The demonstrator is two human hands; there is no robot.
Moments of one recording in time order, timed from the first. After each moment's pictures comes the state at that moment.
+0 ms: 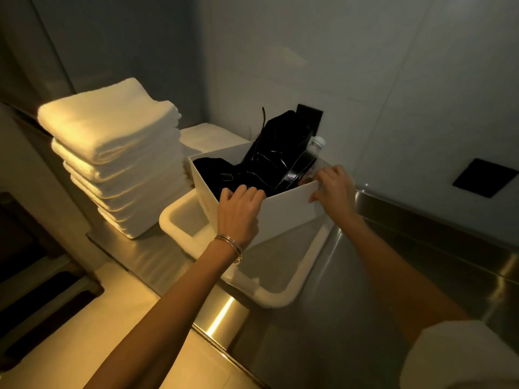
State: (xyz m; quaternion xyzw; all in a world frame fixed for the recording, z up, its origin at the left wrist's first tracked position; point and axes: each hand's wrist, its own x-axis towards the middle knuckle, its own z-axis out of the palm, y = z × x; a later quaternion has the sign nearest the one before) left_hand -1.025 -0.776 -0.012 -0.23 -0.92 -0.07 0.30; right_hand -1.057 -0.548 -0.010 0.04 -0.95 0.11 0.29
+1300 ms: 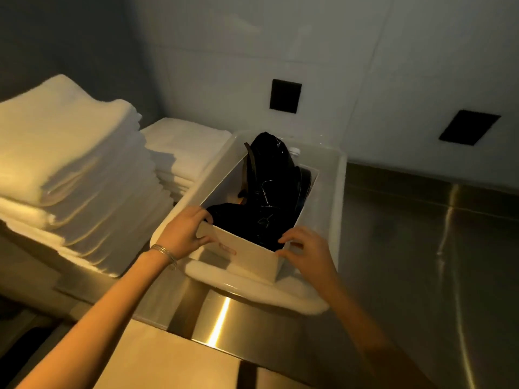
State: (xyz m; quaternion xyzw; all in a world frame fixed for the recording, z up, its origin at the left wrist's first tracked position) left_hand -1.154 -0.908 -0.085 -0.42 -0.89 -0.17 0.04; right_hand -0.983 -0.680 -0.092 -0.07 -0.88 0.43 0.19
